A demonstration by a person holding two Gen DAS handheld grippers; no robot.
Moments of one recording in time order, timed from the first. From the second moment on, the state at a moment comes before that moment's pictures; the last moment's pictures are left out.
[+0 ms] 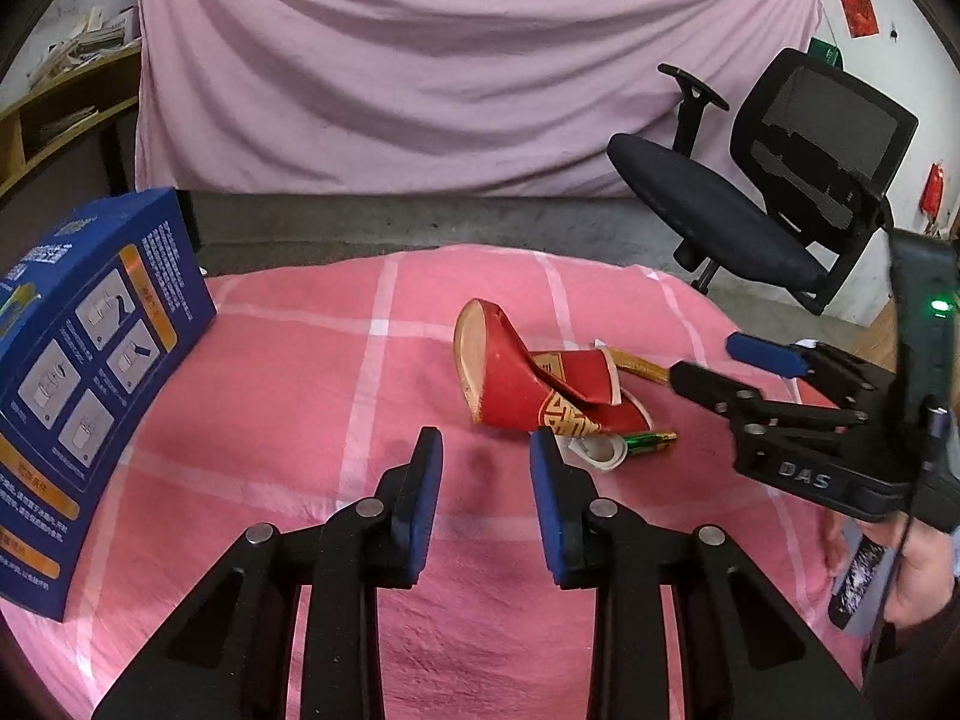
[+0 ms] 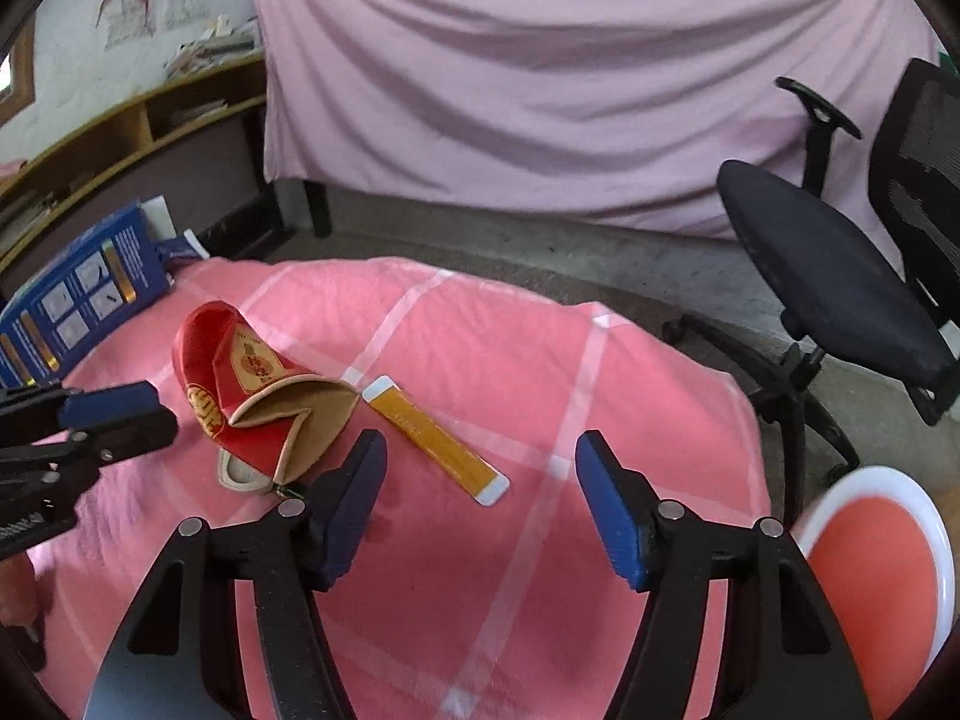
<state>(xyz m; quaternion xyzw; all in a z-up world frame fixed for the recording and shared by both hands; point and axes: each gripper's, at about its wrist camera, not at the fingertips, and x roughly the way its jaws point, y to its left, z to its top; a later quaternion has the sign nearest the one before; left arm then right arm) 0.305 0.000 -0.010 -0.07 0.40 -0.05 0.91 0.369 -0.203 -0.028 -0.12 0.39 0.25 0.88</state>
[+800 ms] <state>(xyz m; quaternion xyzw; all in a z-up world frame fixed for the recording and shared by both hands) 0.337 0.002 -0.005 -0.10 0.42 -0.07 0.90 0.381 -0.198 -0.042 -0.12 0.44 0.27 0.85</state>
